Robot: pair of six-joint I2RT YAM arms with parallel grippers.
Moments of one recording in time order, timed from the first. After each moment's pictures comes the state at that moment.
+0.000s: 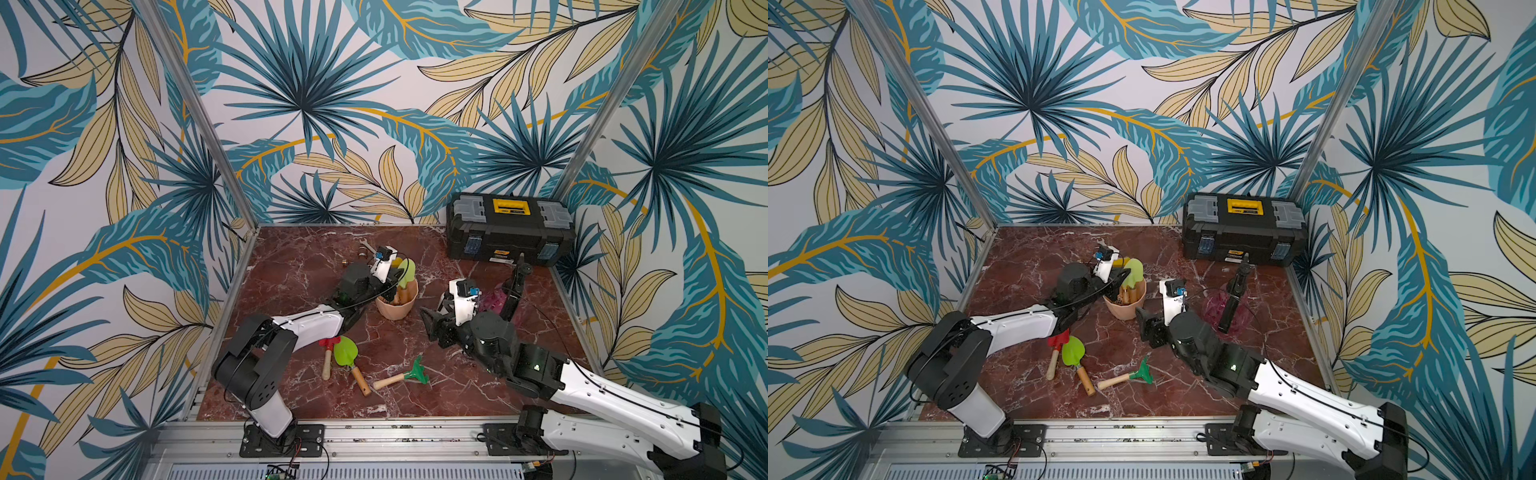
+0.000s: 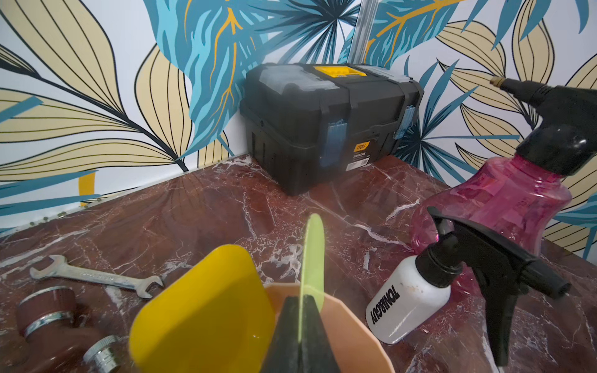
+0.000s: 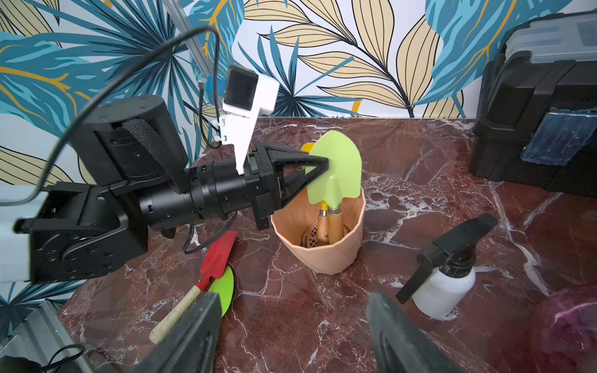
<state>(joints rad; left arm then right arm) -0.56 1.67 0.87 0.59 0.24 -0.11 1.16 0.92 0.79 -0.22 0.46 0.46</state>
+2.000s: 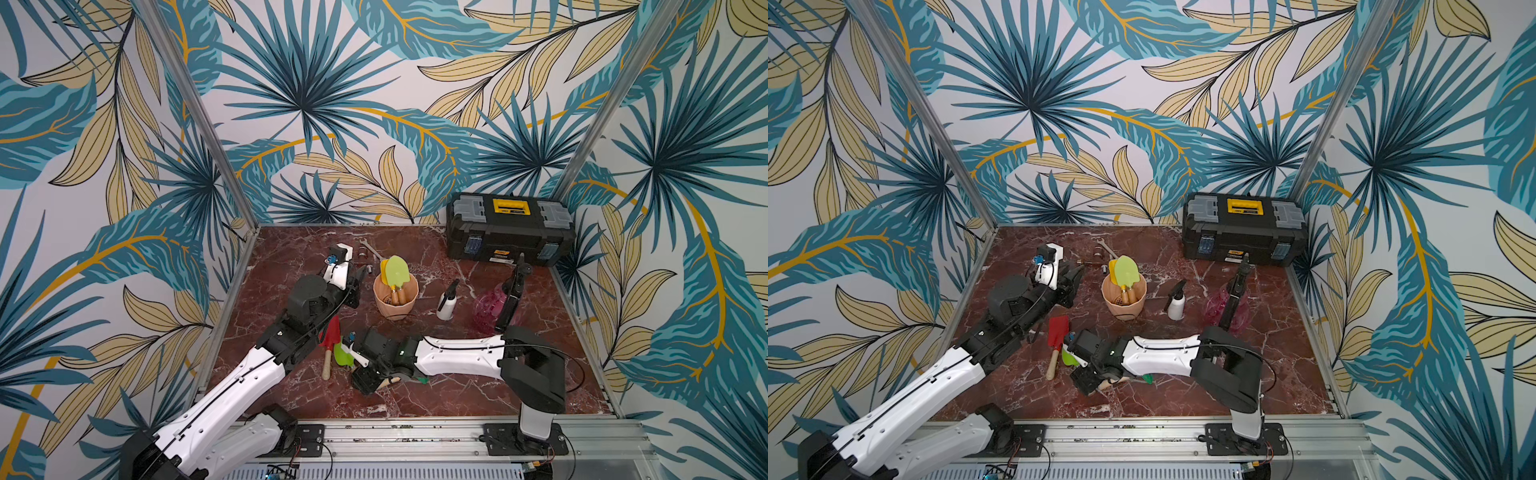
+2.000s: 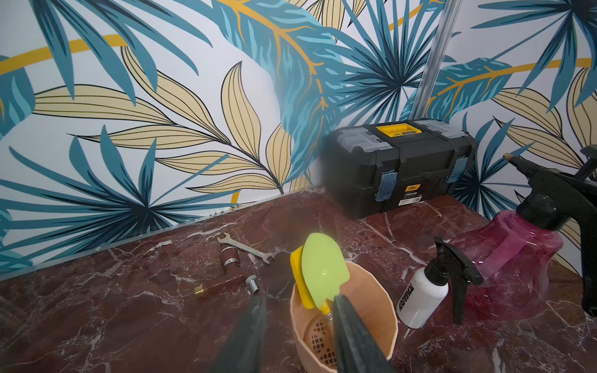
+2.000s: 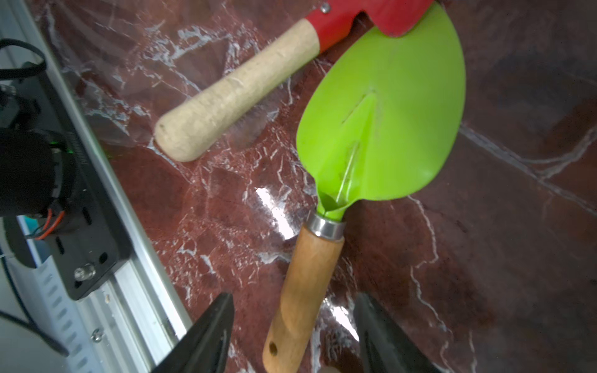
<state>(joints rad) -0.56 0.96 0.80 0.03 -0.10 -0.09 1.32 1.89 1.19 -0.35 -0.08 0.37</state>
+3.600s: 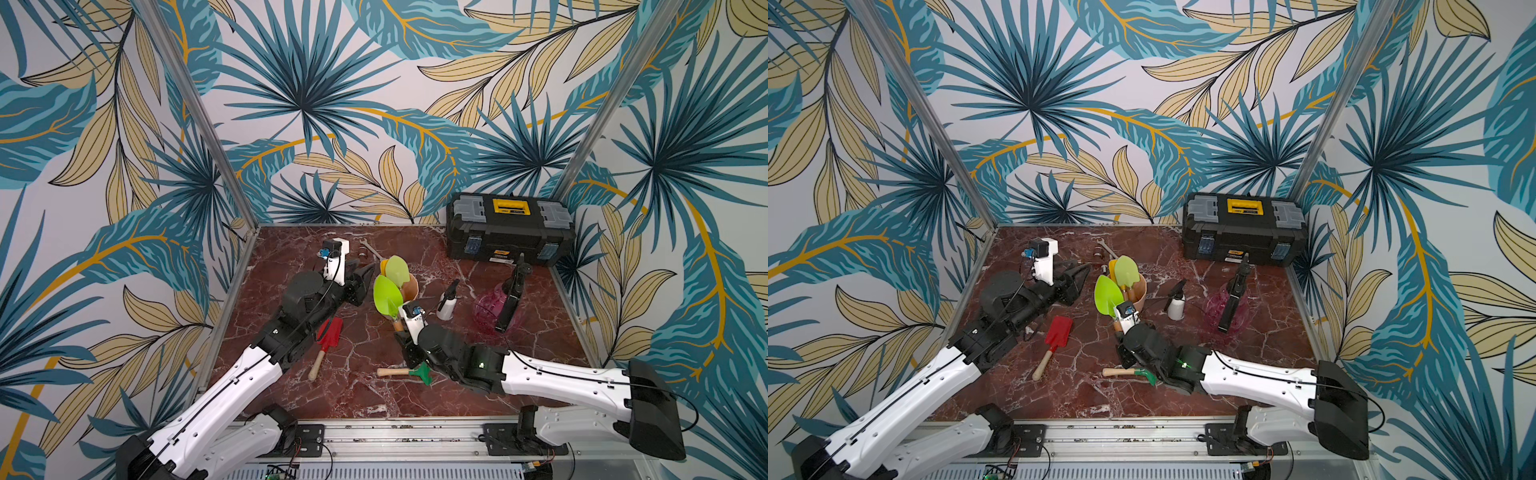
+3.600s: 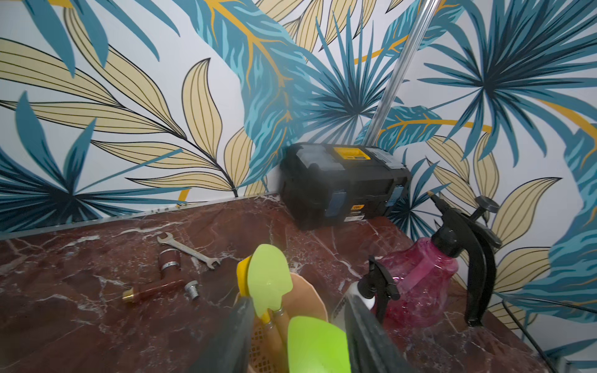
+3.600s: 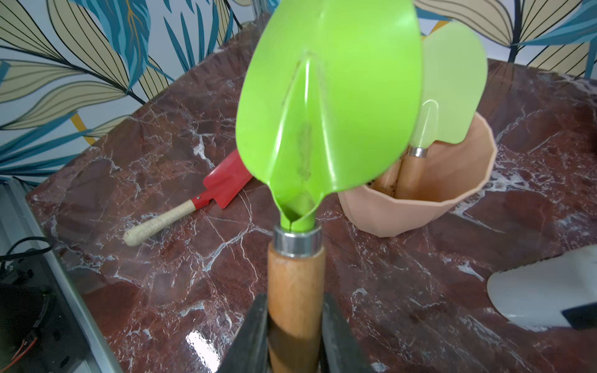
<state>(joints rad) -0.56 0.97 0.87 0.00 0.07 -0.31 1.28 1.22 0.76 -0.07 0.40 0.37</state>
